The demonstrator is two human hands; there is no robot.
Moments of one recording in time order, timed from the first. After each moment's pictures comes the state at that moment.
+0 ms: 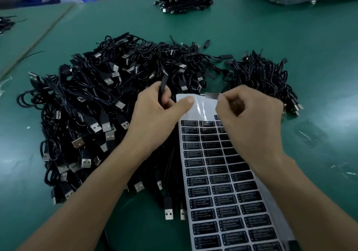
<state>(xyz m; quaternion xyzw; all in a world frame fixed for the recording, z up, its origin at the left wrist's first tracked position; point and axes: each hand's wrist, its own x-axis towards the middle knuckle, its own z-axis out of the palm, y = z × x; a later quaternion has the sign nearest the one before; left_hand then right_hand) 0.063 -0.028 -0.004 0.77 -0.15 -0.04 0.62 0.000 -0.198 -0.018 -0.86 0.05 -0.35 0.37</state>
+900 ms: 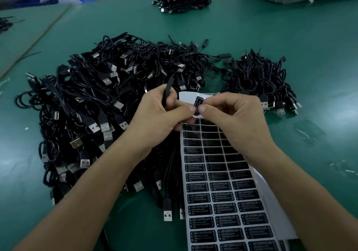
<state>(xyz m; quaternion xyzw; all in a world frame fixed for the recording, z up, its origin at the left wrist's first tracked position) 0.059 -0.029 0.003 0.72 -0.18 -0.15 0.65 0.004 -0.196 -0.019 -0.77 0.02 -0.17 0.62</state>
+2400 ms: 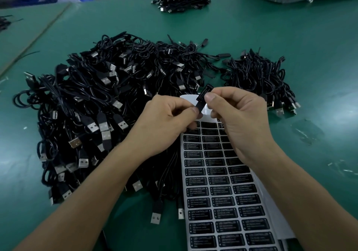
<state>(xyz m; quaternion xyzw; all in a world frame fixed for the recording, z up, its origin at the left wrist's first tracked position) 0.057 -0.031 -0.002 0.81 -0.23 -0.12 0.52 0.006 -0.191 -0.018 -0.65 0.06 -0.19 0.73</state>
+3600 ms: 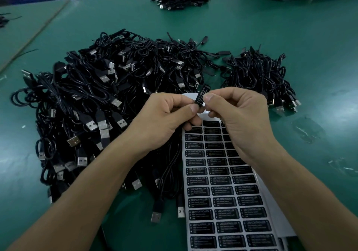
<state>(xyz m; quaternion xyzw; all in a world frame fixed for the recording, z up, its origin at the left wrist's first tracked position) 0.056 -0.032 0.005 0.76 -0.23 -0.18 0.57 0.004 -0.189 -0.014 -0.67 0.07 -0.18 0.72</state>
